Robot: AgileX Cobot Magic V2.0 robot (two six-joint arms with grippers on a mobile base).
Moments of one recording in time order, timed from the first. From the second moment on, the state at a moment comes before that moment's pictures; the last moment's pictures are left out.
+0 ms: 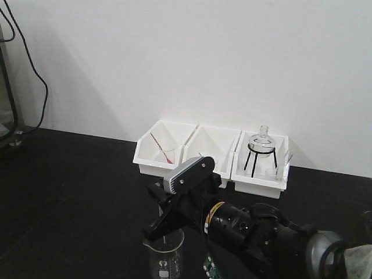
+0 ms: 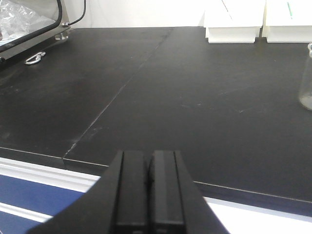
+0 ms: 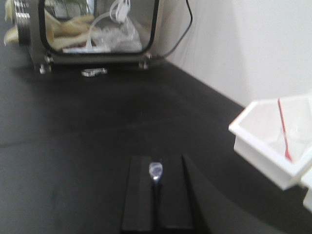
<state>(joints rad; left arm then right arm) -0.07 -0.01 0.03 -0.02 0.01 0.05 0.56 1.88 -1.16 -0.41 -0.53 0.21</state>
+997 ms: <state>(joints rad) -0.07 -0.01 0.03 -0.02 0.01 0.05 0.57 1.20 -0.77 -0.40 -0.24 0.26</state>
